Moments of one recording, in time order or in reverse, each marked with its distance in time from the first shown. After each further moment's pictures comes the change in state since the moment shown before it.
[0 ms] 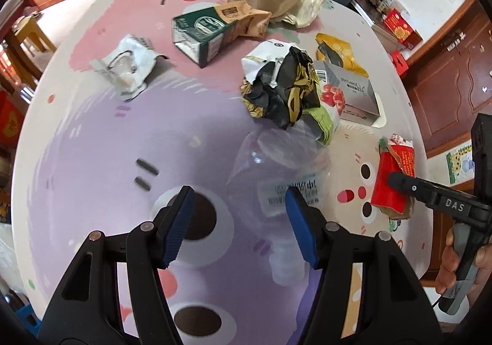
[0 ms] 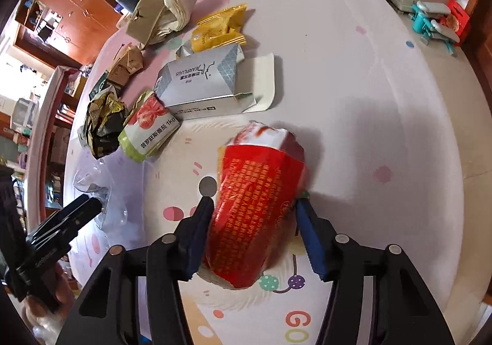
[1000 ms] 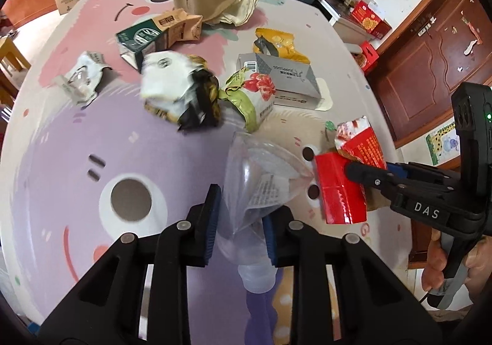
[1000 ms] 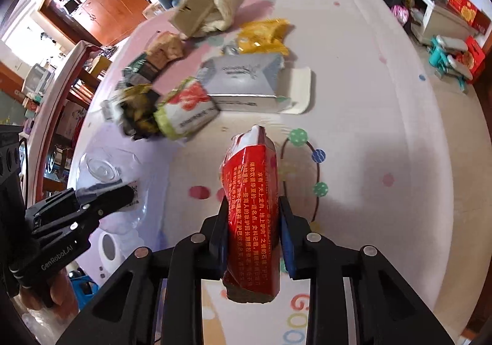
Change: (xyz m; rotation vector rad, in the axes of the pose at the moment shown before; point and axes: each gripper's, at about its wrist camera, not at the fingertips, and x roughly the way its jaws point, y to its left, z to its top) left arm -0.026 -0.049 -0.022 0.080 -0.041 -0.106; right arm -0.035 0.037 -0.026 -0.178 -0.063 -0.004
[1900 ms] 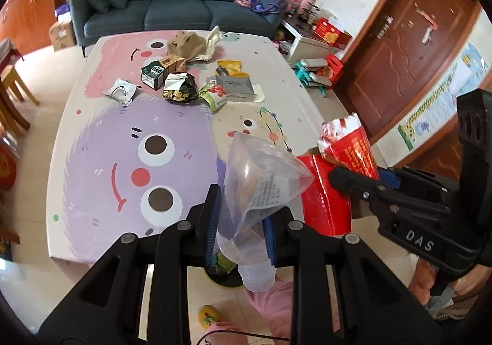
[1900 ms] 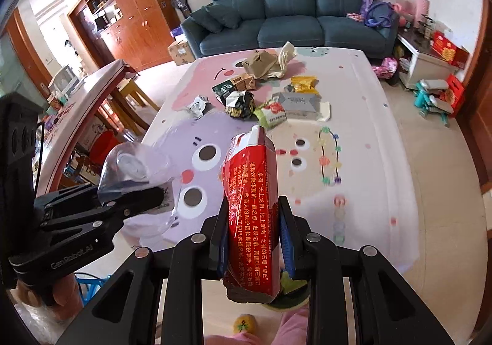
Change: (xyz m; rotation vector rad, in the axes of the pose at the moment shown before) left arm -0.205 -0.031 -0.130 0.141 -0.152 -0.062; right arm -0.195 0.121 -0.172 -0.045 -0.265 -0.028
